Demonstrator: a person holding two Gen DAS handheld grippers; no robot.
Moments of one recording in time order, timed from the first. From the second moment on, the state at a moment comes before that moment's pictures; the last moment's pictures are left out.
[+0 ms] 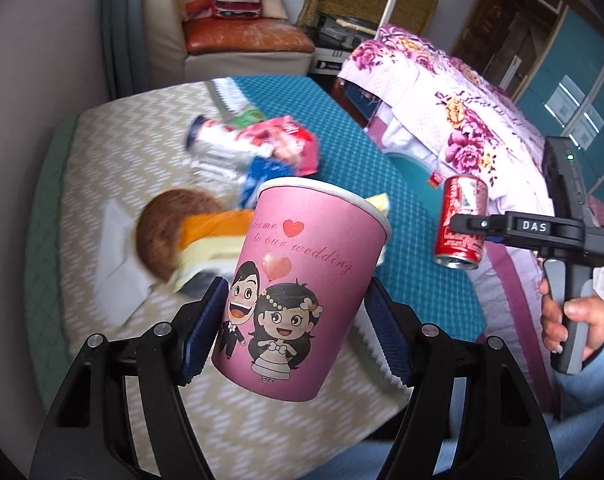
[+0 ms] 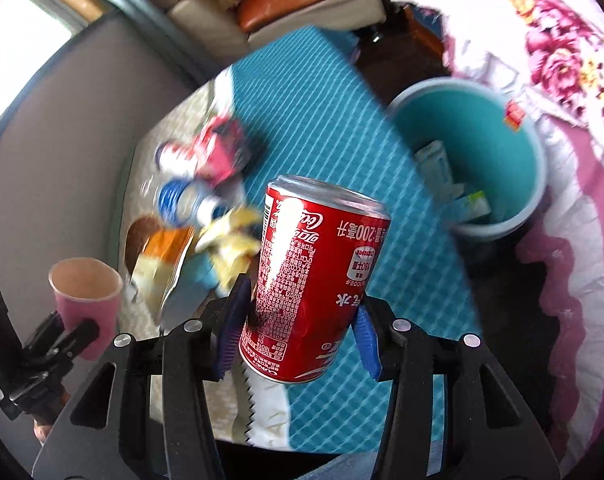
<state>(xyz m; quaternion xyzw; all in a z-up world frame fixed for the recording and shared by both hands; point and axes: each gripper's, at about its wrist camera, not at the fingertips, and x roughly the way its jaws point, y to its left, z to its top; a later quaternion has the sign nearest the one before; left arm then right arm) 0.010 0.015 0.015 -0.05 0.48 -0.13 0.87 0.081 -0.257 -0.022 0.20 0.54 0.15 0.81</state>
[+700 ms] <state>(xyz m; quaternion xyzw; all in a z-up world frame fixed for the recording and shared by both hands) 0.135 -0.167 -0.002 0.02 0.50 -0.21 0.84 0.129 -0.408 -0.026 0.26 0.47 0.02 0.85</state>
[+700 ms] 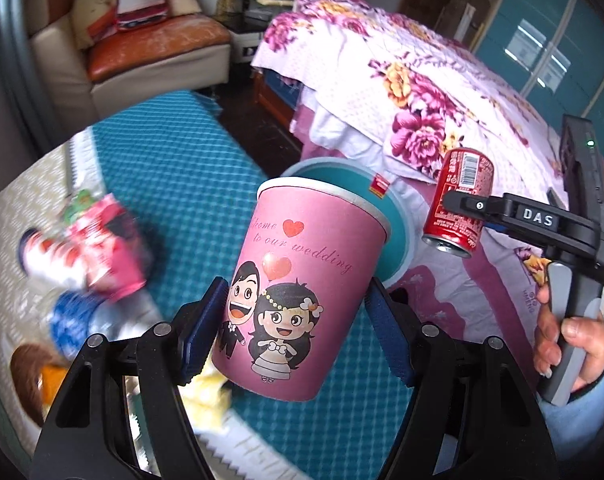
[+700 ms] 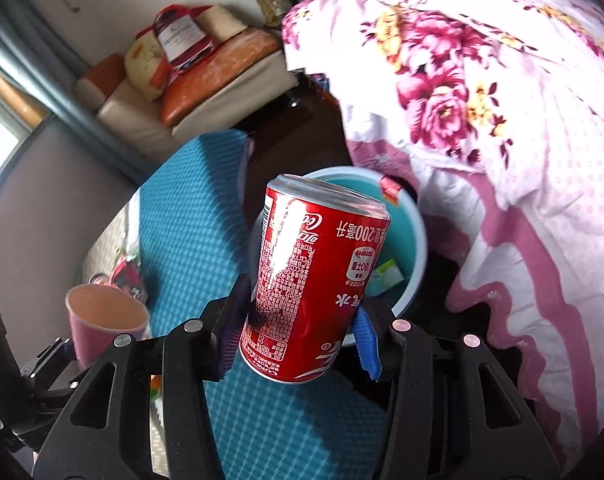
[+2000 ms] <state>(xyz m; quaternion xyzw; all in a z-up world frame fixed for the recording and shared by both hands) 0.196 -0.218 -0.047 -0.01 0.53 -0.21 0.82 0.168 -0.447 -0.042 0.25 0.48 0.00 0.84</state>
